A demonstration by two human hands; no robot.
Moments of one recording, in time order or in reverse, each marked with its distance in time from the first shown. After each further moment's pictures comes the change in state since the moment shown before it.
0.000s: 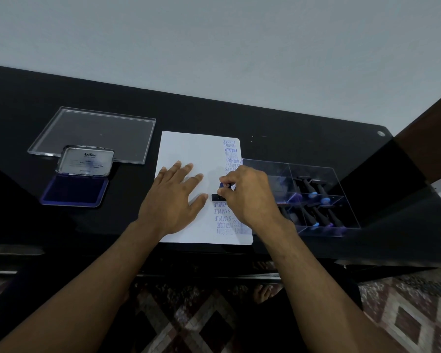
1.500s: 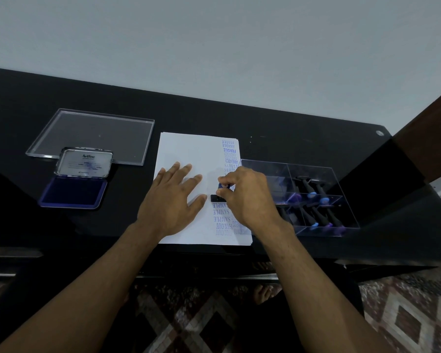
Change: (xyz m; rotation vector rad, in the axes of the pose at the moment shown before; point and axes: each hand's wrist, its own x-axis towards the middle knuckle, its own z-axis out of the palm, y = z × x) left_hand -0.001 0.002 -0.003 -0.010 -0.016 -0.009; right_hand -0.003 0.000 -0.001 0.074 0.040 0.000
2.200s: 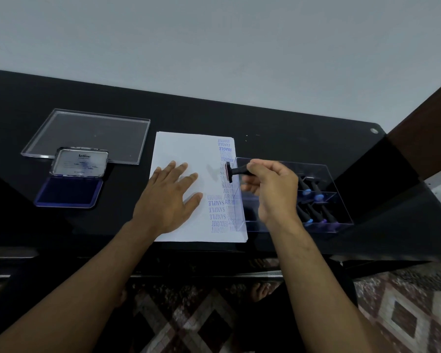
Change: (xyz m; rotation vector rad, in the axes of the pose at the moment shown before) left_hand 0.000 -0.004 0.002 -0.014 0.013 0.017; right_hand -0.001 0.028 -0.014 1.235 0.320 0.497
